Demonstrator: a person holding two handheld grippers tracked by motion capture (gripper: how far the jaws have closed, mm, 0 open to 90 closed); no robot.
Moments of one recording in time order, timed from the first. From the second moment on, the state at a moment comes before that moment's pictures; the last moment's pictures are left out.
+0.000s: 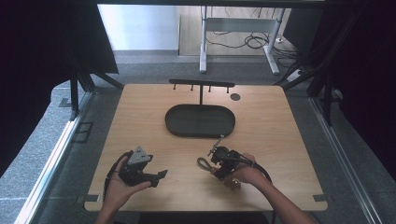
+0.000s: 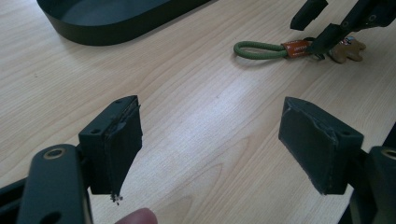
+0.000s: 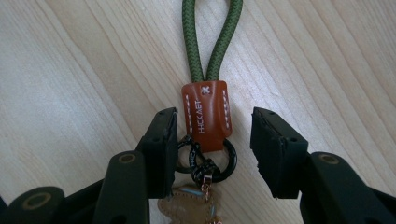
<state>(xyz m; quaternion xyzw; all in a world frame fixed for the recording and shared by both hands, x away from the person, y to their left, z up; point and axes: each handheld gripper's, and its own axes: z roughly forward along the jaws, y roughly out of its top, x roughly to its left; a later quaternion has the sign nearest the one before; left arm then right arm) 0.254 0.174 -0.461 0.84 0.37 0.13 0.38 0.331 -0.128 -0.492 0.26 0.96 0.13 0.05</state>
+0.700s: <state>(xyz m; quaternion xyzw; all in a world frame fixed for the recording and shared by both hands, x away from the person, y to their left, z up) 0.254 0.174 -0.461 0.84 0.37 0.13 0.38 0.336 -0.119 -0.503 0.26 0.96 0.11 0.04</state>
